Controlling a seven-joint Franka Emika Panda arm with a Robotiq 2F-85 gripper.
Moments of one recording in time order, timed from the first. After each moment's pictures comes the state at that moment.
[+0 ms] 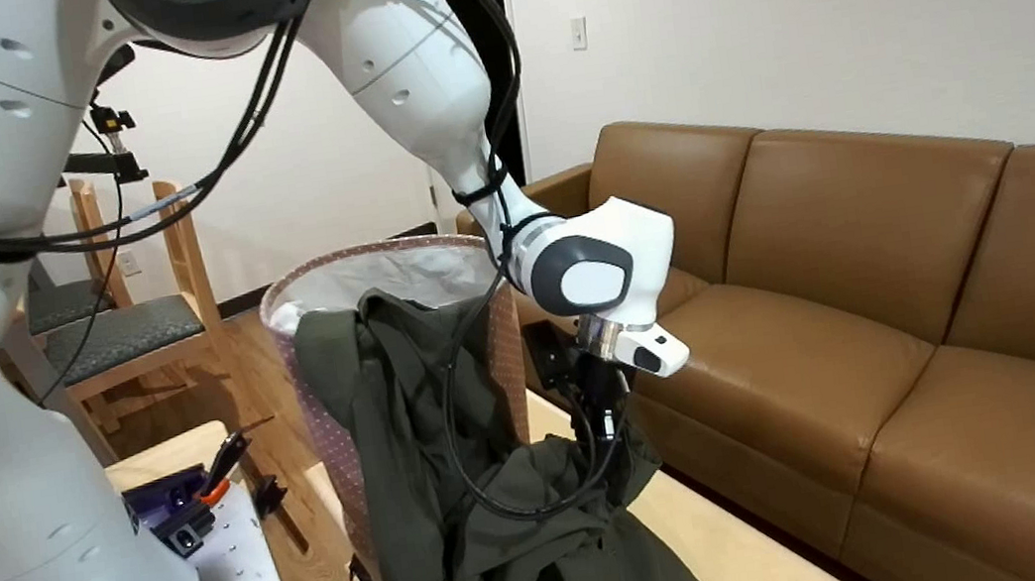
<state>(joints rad) -0.10 0.68 -0.14 -1.98 0.07 2.34 0.24</state>
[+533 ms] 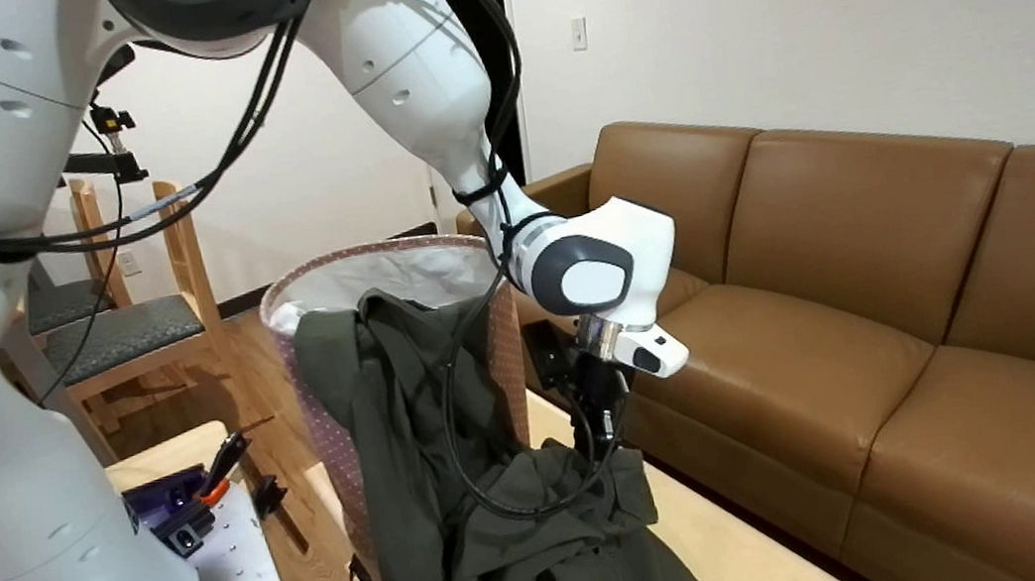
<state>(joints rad) -0.10 0.68 -0.14 -1.98 0.07 2.33 0.24</state>
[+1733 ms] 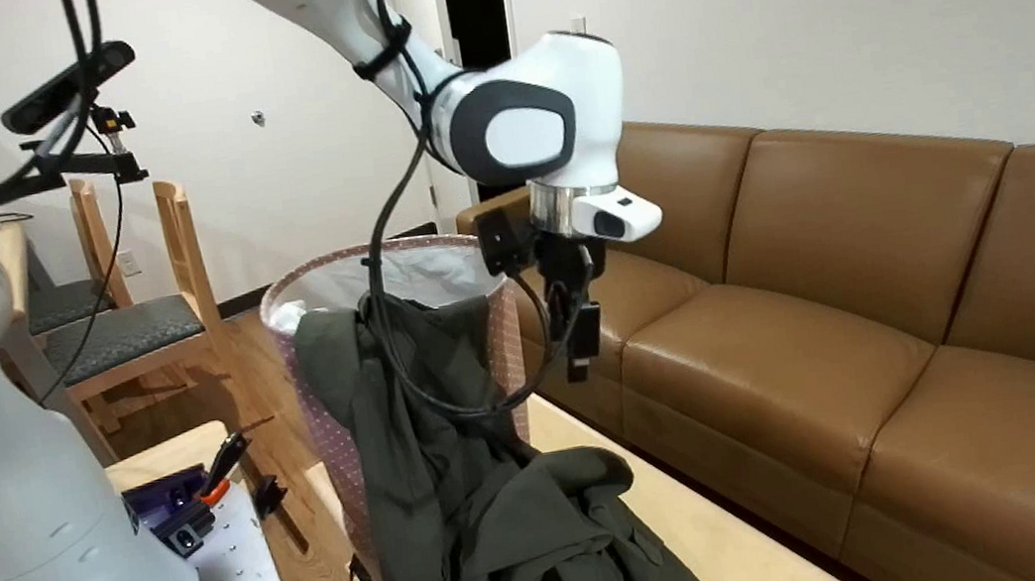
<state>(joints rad) -0.08 0.20 -0.15 -2.24 0.02 2.31 0.25</state>
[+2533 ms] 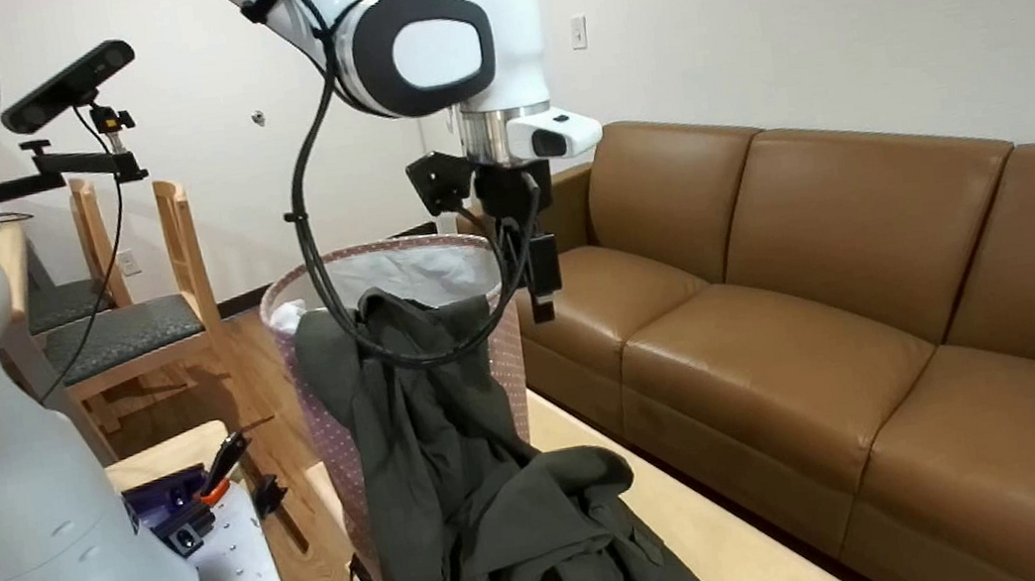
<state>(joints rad) -0.06 -0.09 -0.12 -2.40 -0.06 2.31 0.20</state>
